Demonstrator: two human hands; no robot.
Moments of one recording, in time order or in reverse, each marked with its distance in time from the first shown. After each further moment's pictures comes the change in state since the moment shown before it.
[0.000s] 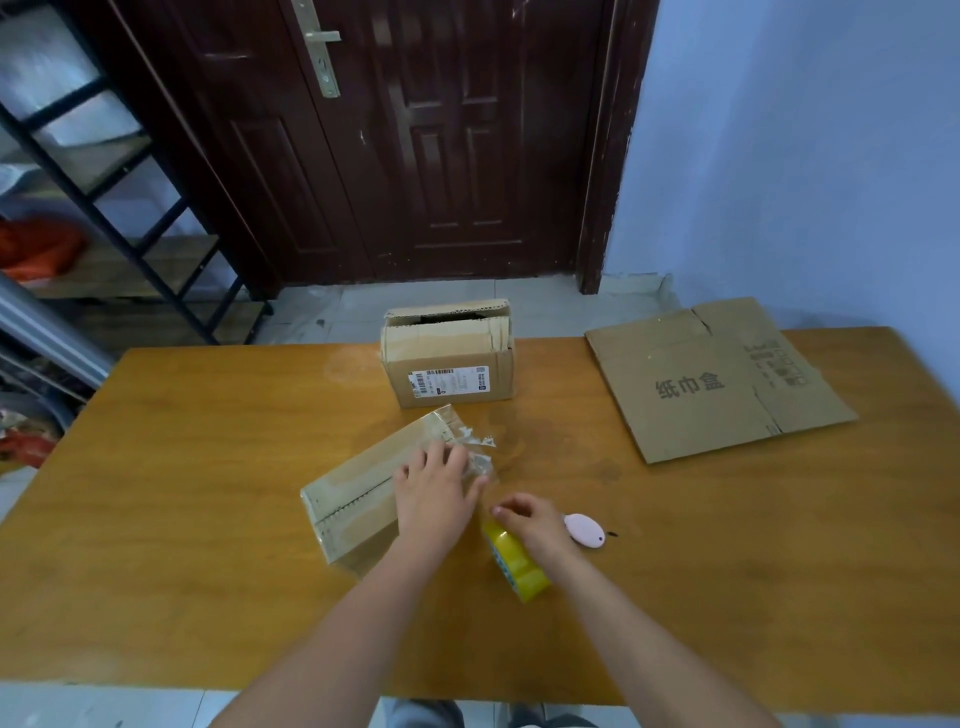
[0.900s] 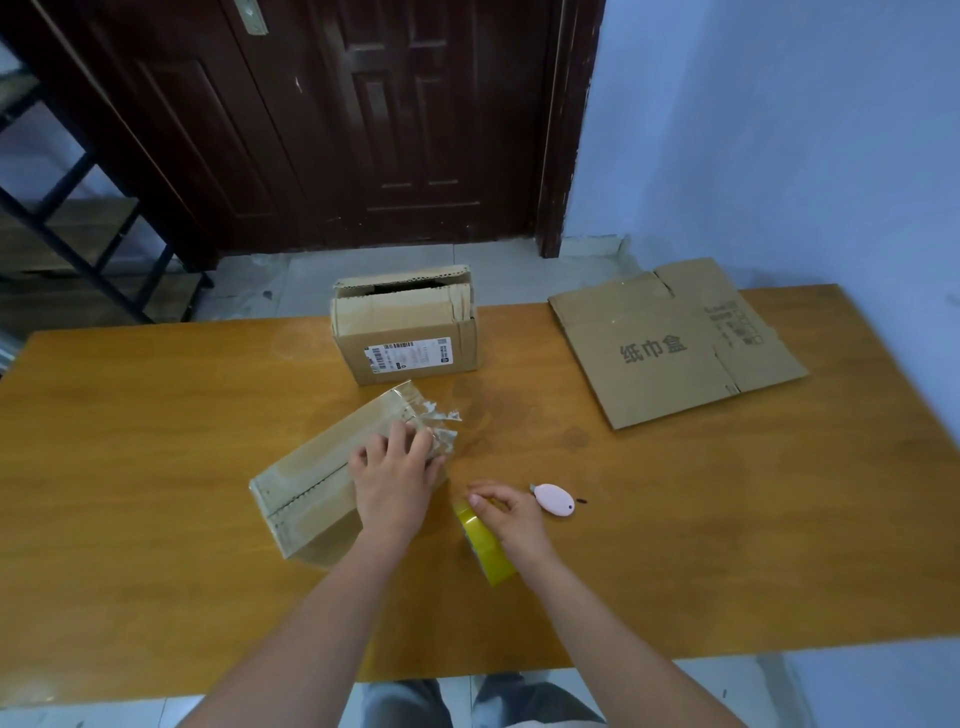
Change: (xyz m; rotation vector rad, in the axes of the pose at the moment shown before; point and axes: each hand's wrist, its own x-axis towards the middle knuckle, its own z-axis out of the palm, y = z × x) left_hand 0.004 -0.015 0.042 0.058 0.384 0.093; right_hand -0.018 0.020 0.007 0.141 0.143 -0.040
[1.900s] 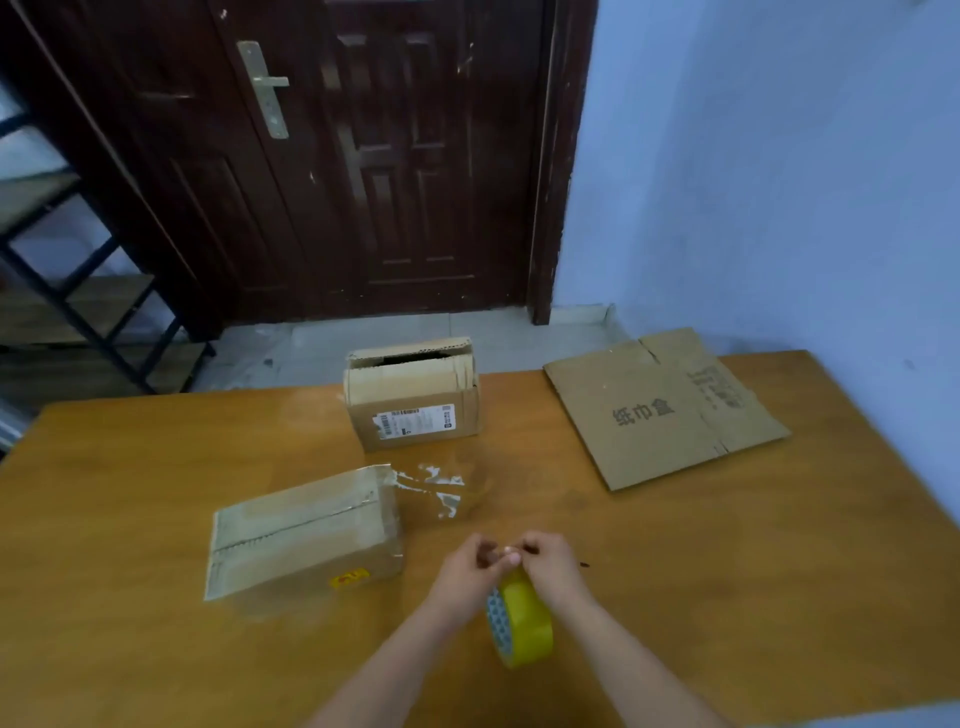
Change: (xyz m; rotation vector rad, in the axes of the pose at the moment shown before) left_hand -0.008 0.055 -0.026 -1.010 -0.868 -0.415; right_hand 0.005 -0.037 -0.032 -0.417 0.051 0.058
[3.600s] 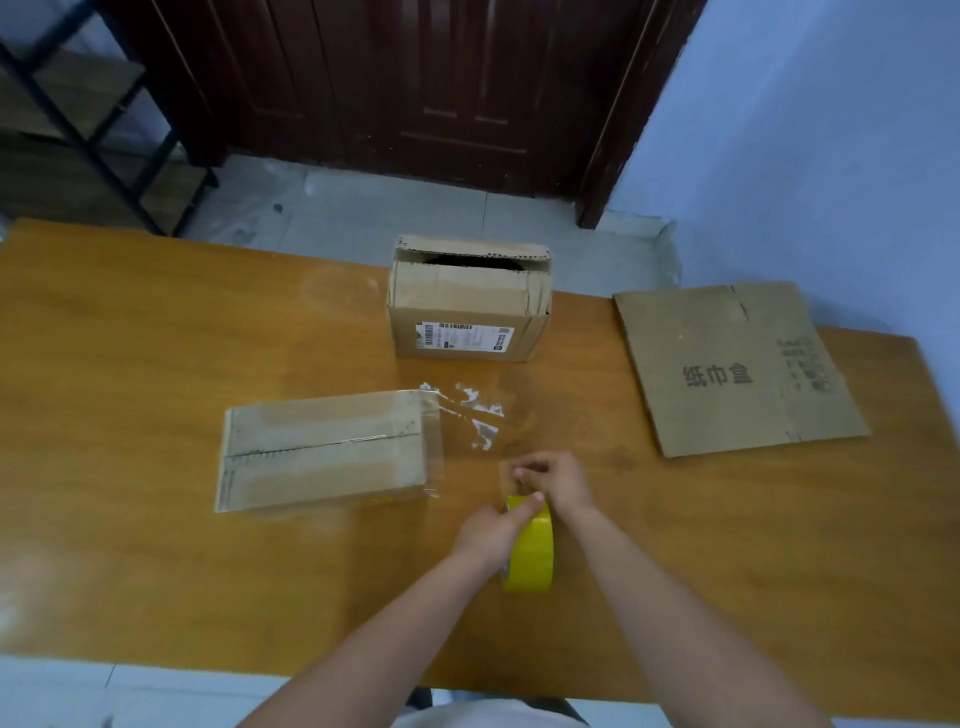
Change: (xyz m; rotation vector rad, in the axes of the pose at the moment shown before) left_hand 0.028 -0.026 -0.001 -0.329 -0.072 -0.413; right_hand 0.092 0.011 0.036 -0.183 -0.150 0.136
